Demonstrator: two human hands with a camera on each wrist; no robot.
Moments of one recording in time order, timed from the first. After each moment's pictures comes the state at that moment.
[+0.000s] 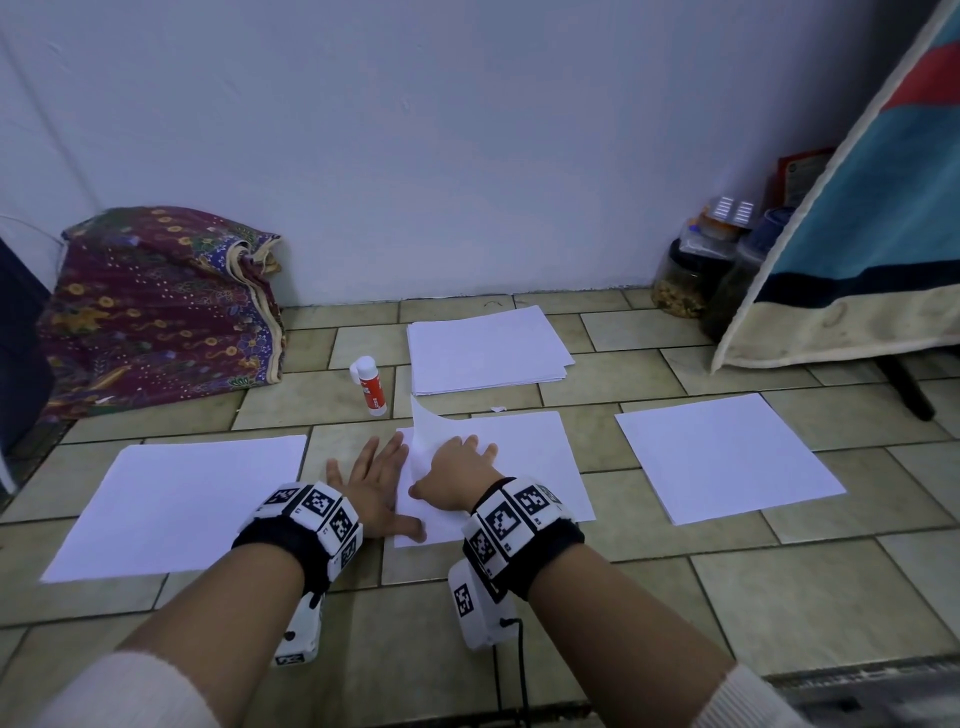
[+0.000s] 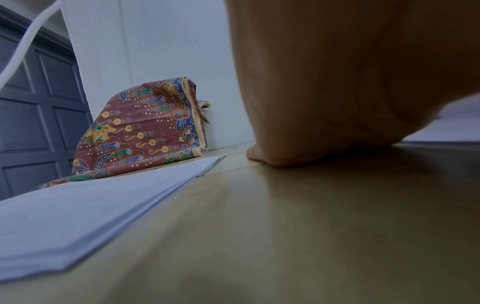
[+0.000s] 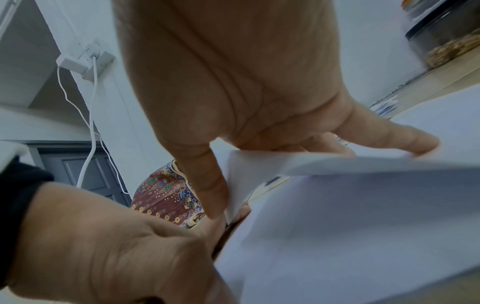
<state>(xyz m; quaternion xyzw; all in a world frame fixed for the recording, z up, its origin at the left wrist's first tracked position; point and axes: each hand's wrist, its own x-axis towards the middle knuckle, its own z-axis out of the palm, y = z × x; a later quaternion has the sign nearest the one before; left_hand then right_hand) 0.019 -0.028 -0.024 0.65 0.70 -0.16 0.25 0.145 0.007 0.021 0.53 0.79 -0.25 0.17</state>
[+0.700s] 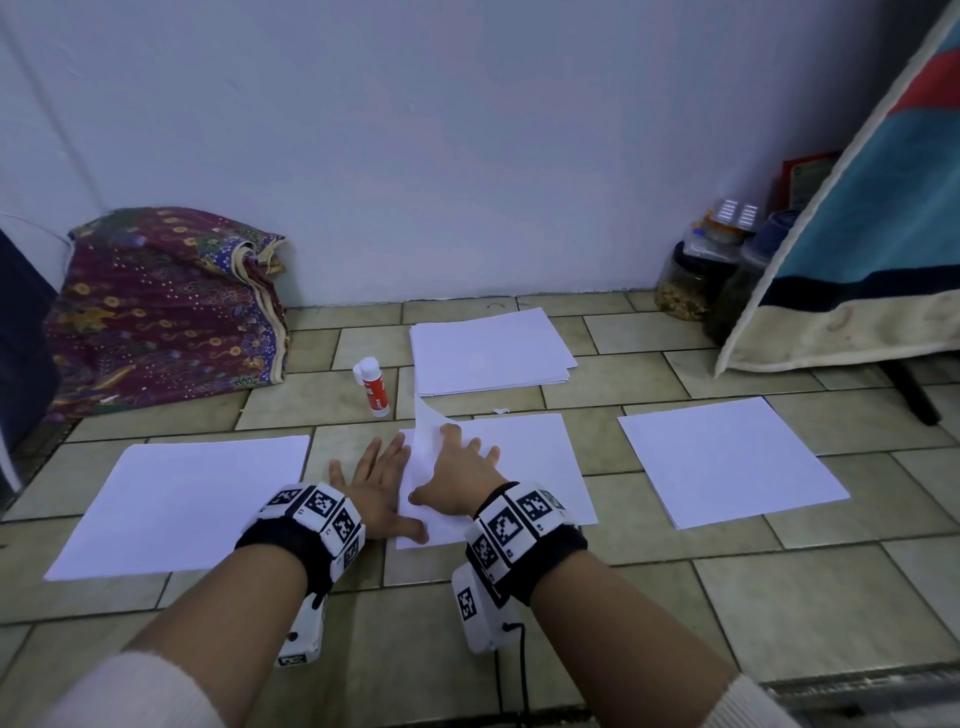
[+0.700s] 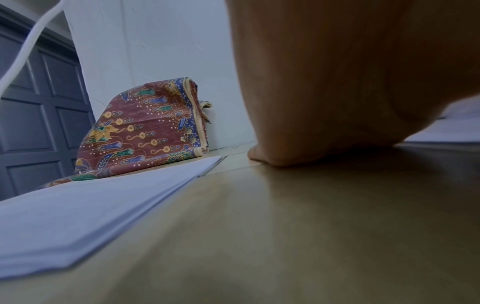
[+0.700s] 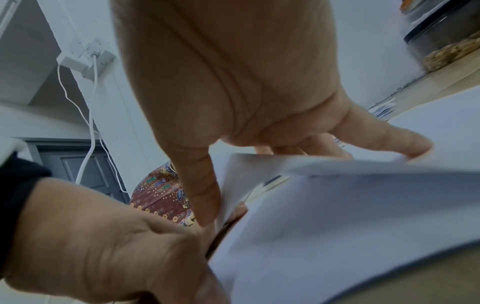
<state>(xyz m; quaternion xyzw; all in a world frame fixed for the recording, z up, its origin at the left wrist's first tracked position) 0.022 -0.030 -0.017 0.64 0.70 -0.15 0.27 0.149 0.004 0.011 0.55 0.77 -0.31 0.06</state>
